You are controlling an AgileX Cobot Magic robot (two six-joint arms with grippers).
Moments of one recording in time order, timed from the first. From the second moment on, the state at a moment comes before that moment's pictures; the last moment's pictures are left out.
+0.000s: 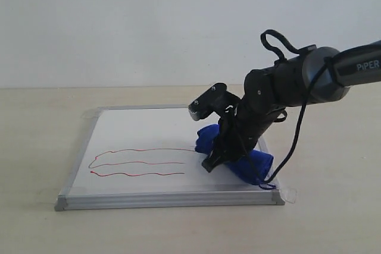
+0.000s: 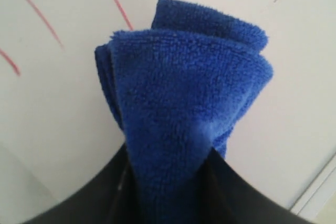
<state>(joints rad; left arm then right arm) -0.02 0.00 0.00 0.10 0.32 -0.25 0.49 2.07 -1.34 0.06 0.45 -0.41</state>
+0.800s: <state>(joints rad) -0.02 0.00 0.00 0.10 0.32 -0.25 0.65 2.14 -1.49 0.14 0.42 -0.32</state>
